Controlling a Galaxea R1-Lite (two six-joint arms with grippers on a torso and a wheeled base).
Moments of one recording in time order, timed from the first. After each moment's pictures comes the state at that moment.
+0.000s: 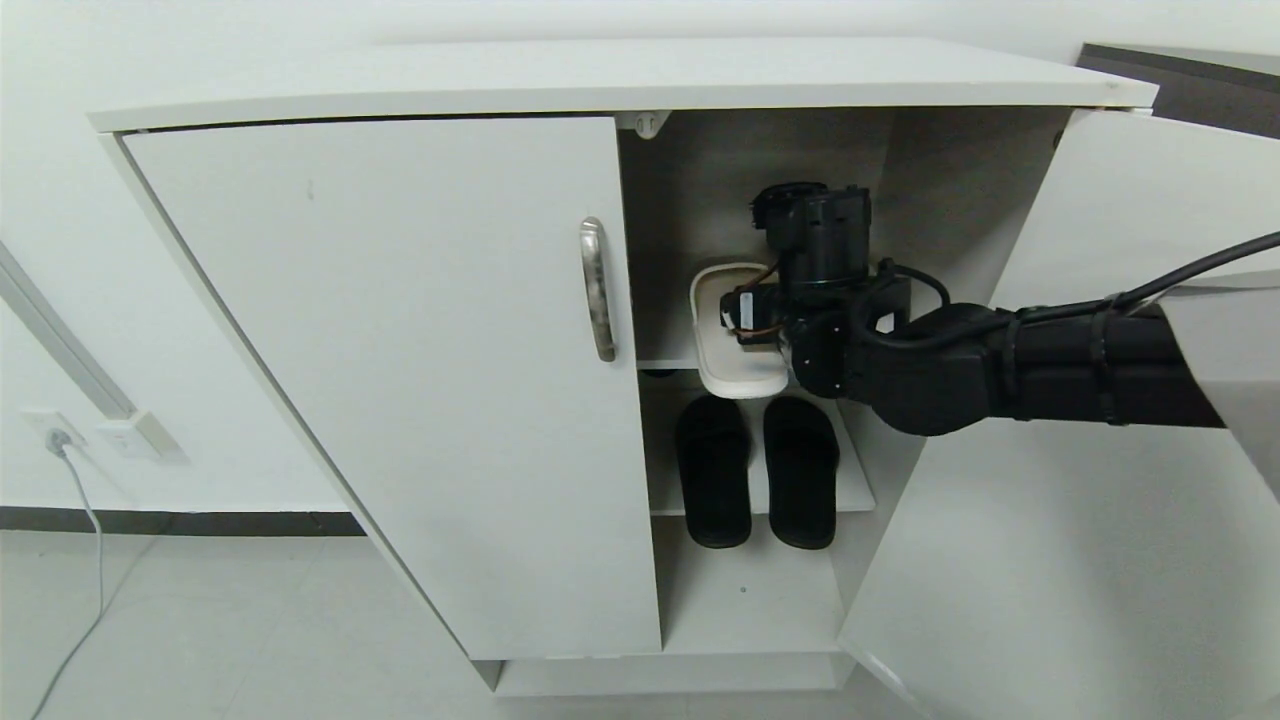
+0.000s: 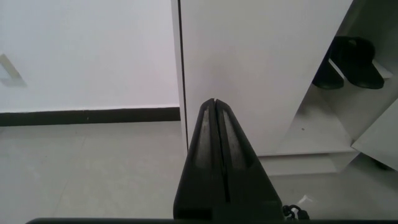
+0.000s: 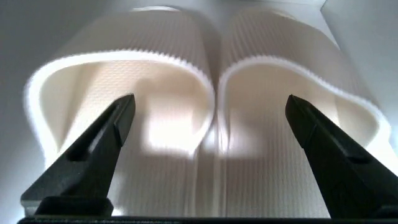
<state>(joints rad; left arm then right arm) 0.00 0.00 0.00 0.00 0.01 0.00 0.70 2.12 -1.74 -0.25 -0.70 0.06</state>
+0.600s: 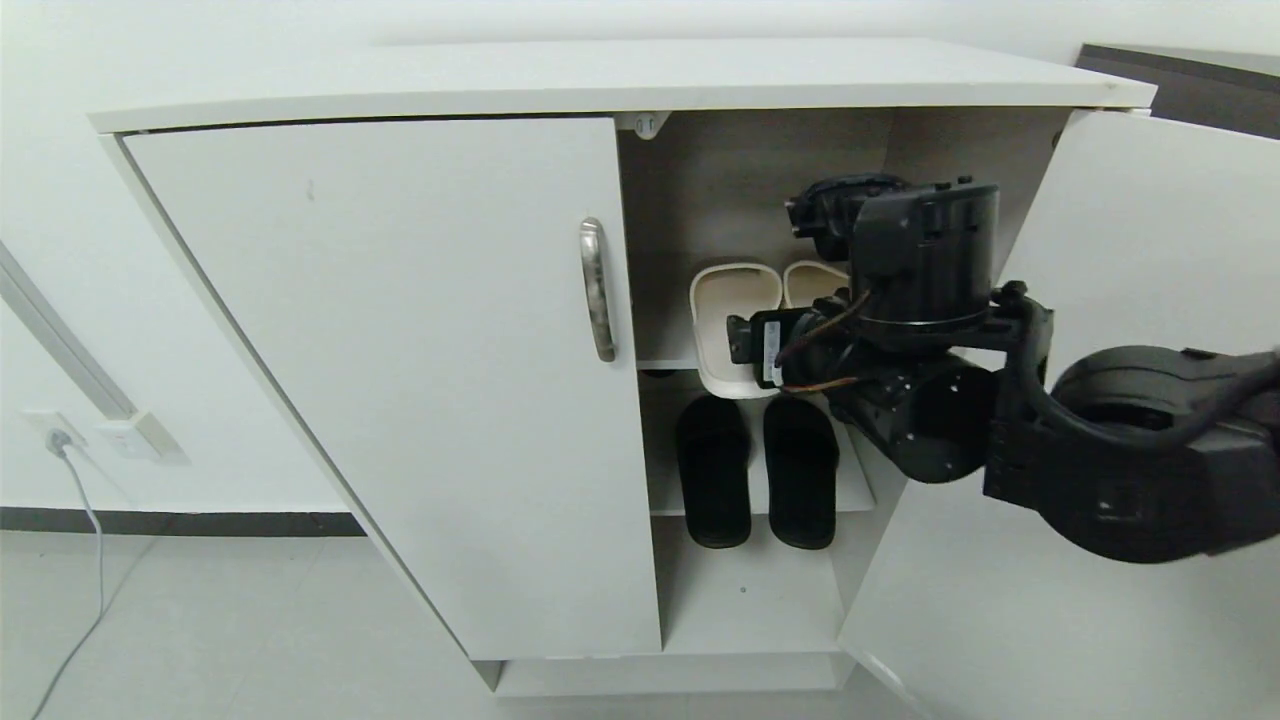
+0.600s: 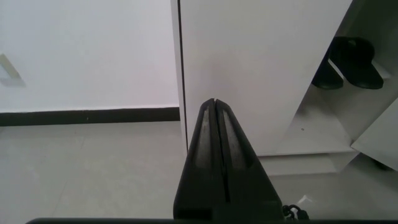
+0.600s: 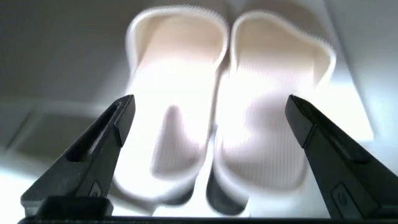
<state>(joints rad) 0.00 0.00 0.00 0.00 0.01 0.00 0.85 1.82 -1.30 -0.38 -0.69 0.10</state>
